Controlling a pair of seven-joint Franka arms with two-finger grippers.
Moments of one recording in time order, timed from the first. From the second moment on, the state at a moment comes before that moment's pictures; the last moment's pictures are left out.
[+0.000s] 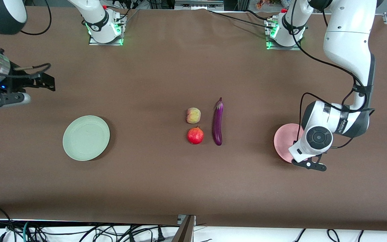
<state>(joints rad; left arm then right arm) -0.16 0.72 0.05 -1.52 0.36 2.06 -0.07 0.07 0.16 0.01 -1.53 -0.06 1.54 -0.12</state>
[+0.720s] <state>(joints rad) -0.17 0.70 -0.02 -1.50 0.12 2.03 -0.07 0.25 0.31 0.02 -1.53 -0.03 1.71 0.12</state>
